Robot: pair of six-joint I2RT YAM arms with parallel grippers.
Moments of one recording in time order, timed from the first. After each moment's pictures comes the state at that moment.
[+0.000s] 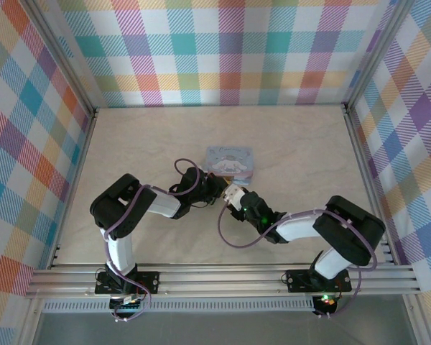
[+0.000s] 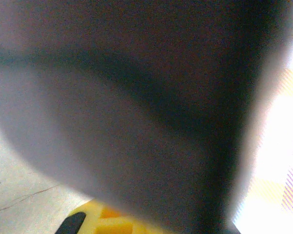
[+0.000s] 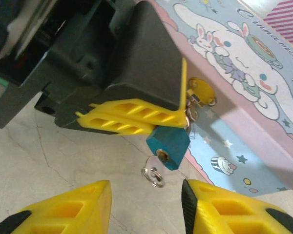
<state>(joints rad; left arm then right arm) -0.67 1.87 0.72 0.70 0.28 -1.42 0.91 1.57 0.44 0.59 0.35 -0.25</state>
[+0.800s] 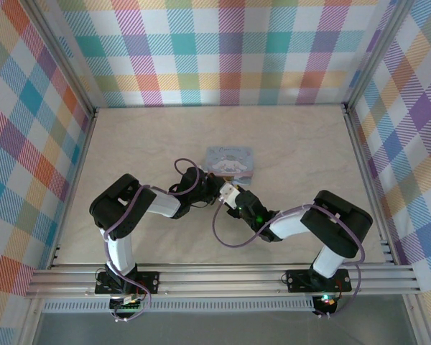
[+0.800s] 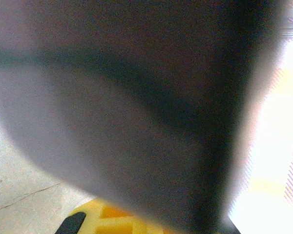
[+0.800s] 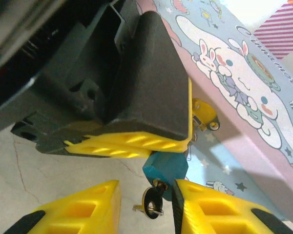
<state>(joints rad) -0.67 1.87 0.72 0.69 0.28 -1.42 0.92 1.66 0.49 0.66 0.40 -0.32</state>
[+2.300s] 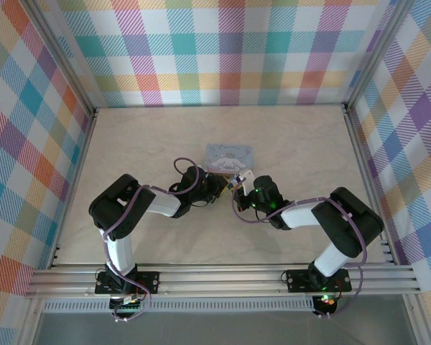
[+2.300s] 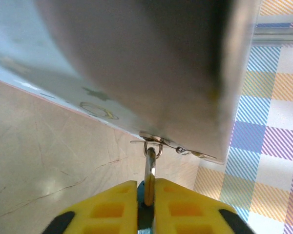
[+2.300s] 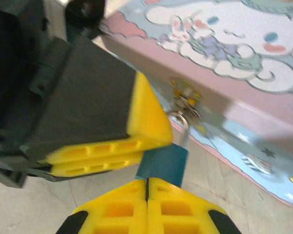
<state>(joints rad) -0.67 1.85 0.73 0.65 0.25 -1.41 0.67 1.61 0.48 0.62 -0.13 0.14</state>
